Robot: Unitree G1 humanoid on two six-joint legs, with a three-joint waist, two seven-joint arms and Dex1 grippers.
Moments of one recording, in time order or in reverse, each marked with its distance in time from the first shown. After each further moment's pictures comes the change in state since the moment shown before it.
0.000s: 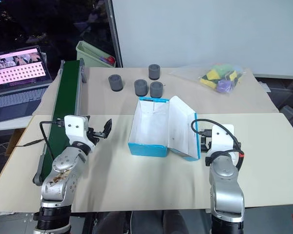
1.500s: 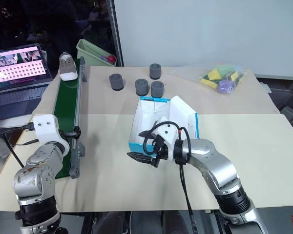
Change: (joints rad) left arm -0.090 0.037 0.260 -0.104 0.009 0.553 0.206; right arm -0.281 -0.315 0.366 0.112 0.577 -0.137 0.821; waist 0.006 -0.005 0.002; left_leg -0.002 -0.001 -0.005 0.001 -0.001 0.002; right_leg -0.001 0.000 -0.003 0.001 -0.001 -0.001
